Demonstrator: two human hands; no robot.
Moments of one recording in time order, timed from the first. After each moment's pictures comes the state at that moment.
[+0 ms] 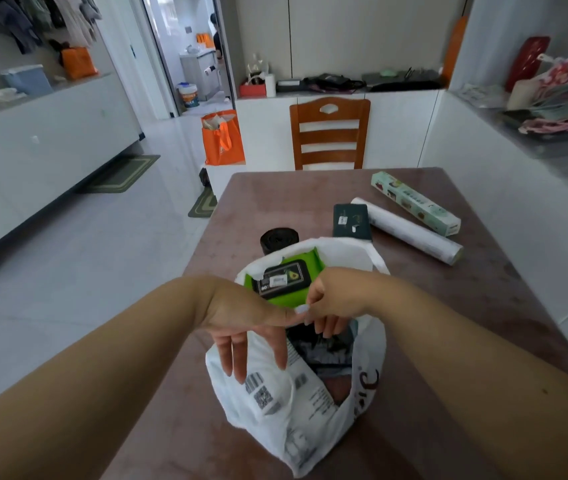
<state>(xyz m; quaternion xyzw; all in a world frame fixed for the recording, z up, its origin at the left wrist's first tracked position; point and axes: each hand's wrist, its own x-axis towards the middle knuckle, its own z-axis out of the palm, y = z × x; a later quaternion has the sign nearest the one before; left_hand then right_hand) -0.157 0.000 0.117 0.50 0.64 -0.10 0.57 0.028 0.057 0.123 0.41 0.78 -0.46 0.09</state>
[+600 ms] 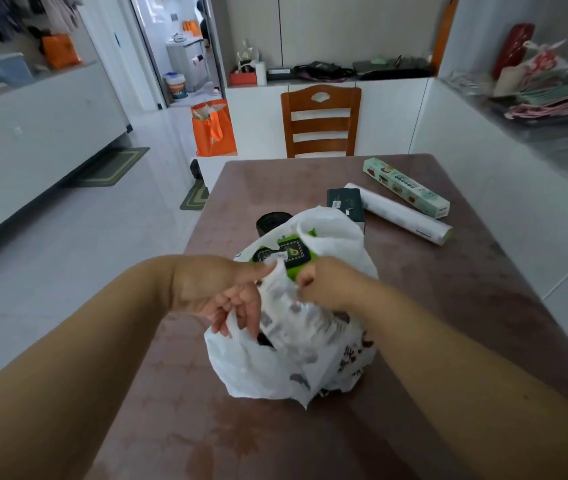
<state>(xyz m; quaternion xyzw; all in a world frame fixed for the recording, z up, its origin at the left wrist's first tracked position) -0.175 -0.038 0.153 0.55 0.56 0.02 0.62 0.017 0.025 0.107 0.46 0.80 -0.38 -0.04</state>
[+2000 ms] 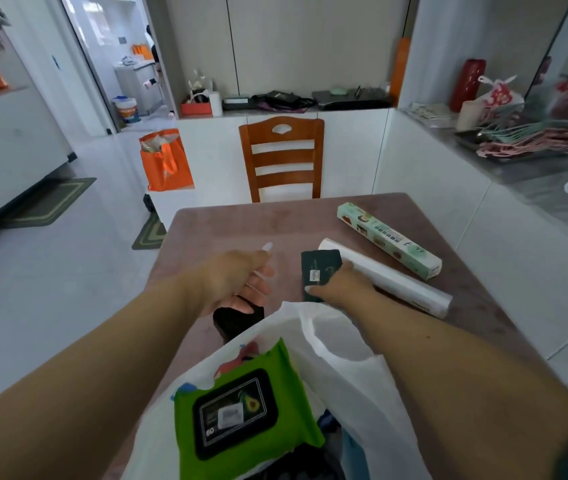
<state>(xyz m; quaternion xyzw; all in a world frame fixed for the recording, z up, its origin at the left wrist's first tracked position) -0.161 0.190 0.154 0.47 0.68 0.24 0.52 0.021 0.283 0.048 0.72 0.61 -0.31 -0.08</state>
